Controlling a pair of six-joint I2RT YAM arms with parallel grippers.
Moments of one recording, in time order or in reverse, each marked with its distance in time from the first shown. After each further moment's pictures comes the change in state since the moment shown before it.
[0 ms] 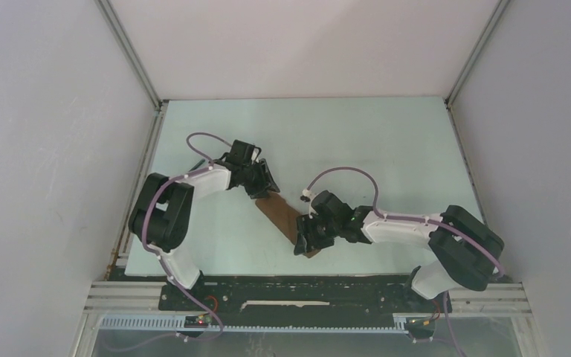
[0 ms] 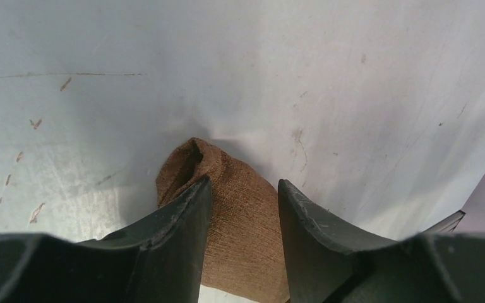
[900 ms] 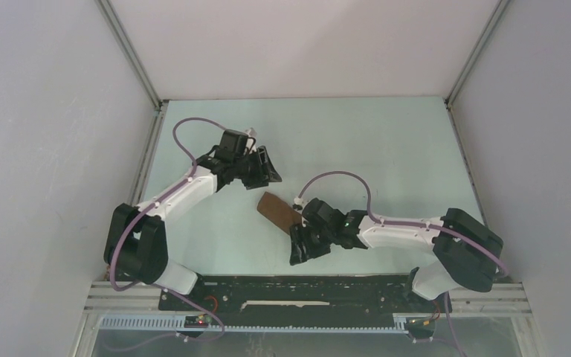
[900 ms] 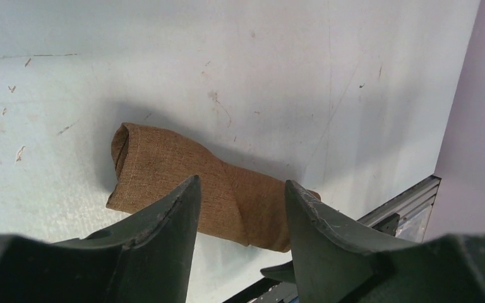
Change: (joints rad) left arm -0.042 -0.274 0.048 -0.156 -0.002 0.052; right arm 0.116 -0.018 0.064 -0.100 0.037 0.048
